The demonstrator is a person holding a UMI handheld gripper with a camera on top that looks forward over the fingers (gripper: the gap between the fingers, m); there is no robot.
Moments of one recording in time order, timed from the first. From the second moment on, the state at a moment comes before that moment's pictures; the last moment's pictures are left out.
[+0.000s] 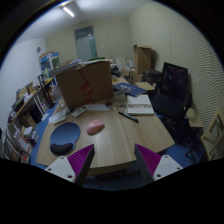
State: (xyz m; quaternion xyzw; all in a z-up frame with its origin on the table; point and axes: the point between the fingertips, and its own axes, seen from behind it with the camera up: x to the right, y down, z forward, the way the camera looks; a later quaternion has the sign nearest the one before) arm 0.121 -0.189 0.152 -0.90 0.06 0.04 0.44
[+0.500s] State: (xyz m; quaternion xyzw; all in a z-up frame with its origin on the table) arm 0.040 -0.092 0.060 -0.91 -0.02 0.09 0.40
